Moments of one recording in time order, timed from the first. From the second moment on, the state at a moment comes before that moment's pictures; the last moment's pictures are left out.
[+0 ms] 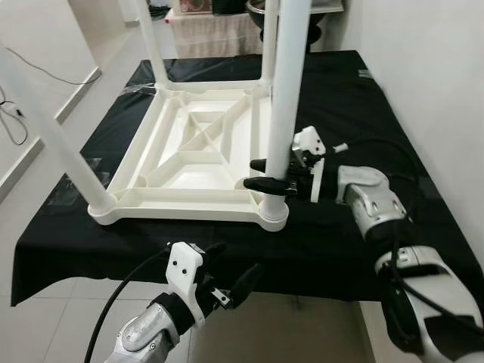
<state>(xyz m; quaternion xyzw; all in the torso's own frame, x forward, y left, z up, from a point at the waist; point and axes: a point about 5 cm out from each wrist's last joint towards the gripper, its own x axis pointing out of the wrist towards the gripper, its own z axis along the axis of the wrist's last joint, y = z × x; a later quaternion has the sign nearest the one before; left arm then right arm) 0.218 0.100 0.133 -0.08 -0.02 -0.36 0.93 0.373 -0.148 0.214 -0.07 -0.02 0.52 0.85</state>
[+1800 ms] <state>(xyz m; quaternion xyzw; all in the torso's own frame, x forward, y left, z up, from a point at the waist) 0.228 0.097 0.135 -0.08 -0.03 -0.36 0.93 0.364 -0.130 0.215 -0.09 0.02 0.60 0.79</state>
